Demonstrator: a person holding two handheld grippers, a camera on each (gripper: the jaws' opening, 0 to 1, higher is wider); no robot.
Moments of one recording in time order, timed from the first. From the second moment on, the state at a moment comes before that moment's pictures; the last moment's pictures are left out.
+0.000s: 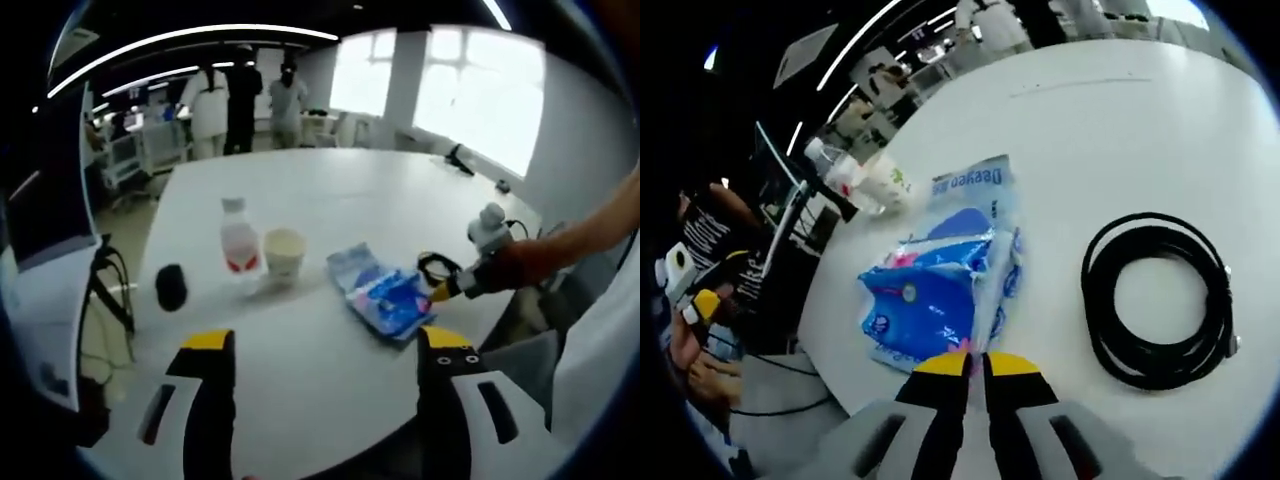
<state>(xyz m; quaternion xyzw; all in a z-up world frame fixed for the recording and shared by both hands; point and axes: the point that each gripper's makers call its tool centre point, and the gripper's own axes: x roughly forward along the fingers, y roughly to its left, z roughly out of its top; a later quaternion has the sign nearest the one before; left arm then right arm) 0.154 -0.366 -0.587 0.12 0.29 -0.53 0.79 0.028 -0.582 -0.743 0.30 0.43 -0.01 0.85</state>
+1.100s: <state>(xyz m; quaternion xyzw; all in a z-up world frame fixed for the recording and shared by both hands) 0.136 -0.372 -0.594 0.11 0.30 -0.54 0.78 0.032 -0.592 -0.751 0.26 0.45 0.00 0.86</state>
